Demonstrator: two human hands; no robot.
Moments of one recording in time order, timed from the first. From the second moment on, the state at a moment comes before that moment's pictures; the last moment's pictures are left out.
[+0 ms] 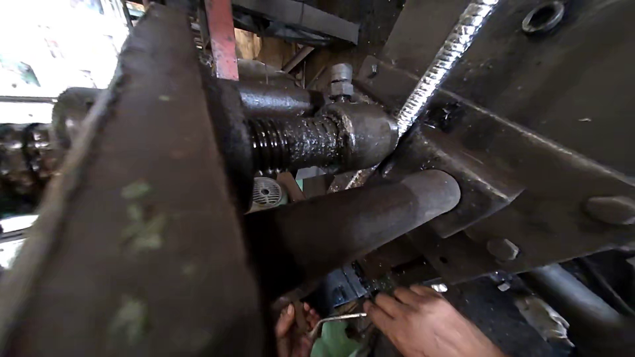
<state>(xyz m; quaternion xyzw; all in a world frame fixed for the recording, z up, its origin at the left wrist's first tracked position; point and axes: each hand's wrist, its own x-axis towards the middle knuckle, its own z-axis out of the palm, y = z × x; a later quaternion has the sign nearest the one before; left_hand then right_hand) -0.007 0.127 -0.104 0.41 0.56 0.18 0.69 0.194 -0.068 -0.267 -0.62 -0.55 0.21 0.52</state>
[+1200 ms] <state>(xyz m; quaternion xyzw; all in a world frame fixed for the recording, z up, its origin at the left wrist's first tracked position) -0.011 0.132 -0.104 0.40 0.55 0.17 0.71 0.192 -0.072 -0.265 -0.60 -0.56 0.22 0.53</state>
